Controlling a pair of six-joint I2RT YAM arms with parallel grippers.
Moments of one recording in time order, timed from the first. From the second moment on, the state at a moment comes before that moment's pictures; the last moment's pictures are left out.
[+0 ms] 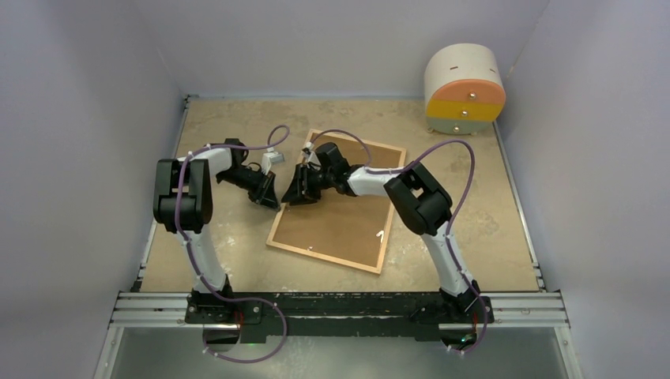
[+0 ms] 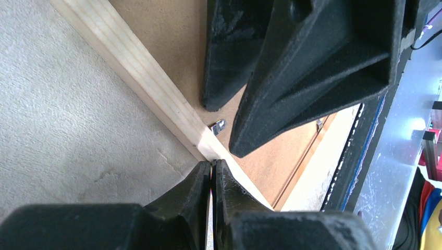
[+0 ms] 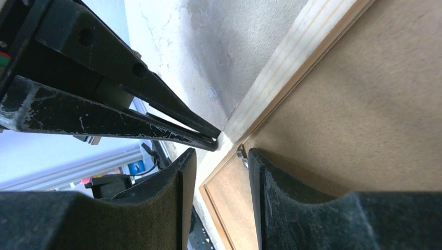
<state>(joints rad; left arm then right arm) -0.01 1.98 1.23 -0.89 0.88 0.74 0.73 2.27 1.47 0.13 -0.65 0.91</state>
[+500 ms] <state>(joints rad) -0.01 1.98 1.23 -0.89 0.89 0.74 0.73 2.27 1.50 0.11 -0.60 0.85</state>
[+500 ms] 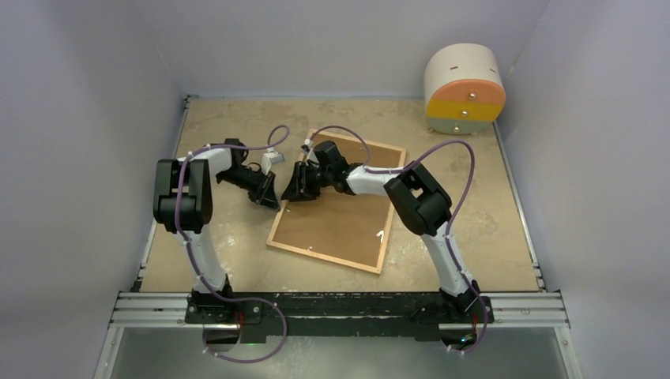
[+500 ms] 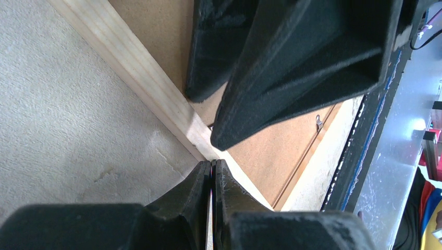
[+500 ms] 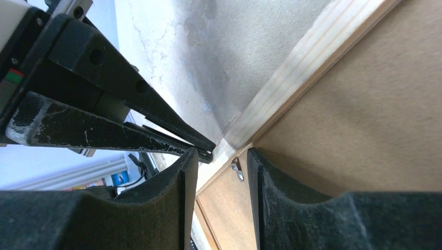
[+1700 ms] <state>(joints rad) -0.01 1.98 1.23 -0.89 0.89 0.74 0.77 2.26 1.47 0.13 -0.63 0.86</state>
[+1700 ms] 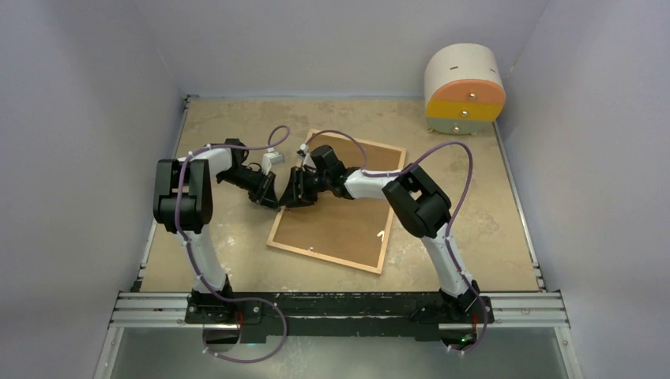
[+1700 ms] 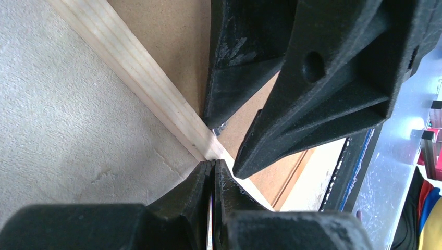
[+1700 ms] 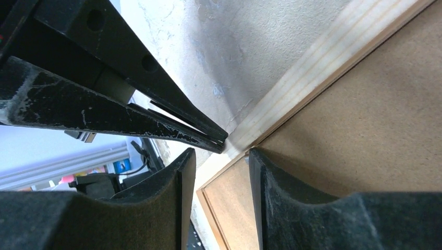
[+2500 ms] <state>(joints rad) -0.04 2.21 1.58 -0.64 0.93 0.43 0.48 2.37 1.75 -0.03 -0.53 0.82</state>
